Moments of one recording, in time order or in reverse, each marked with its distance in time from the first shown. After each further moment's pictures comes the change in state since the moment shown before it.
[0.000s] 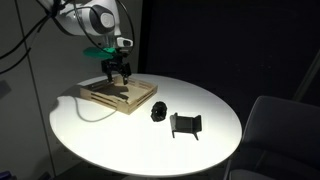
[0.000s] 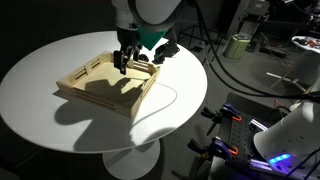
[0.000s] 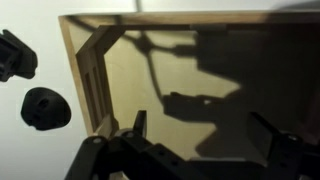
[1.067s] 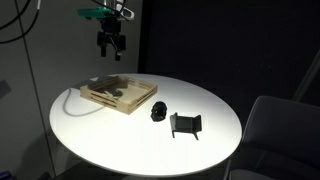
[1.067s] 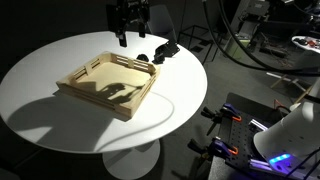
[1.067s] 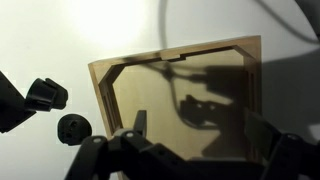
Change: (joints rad) arm -0.001 -0.083 0.001 0.241 0.151 -0.489 0.052
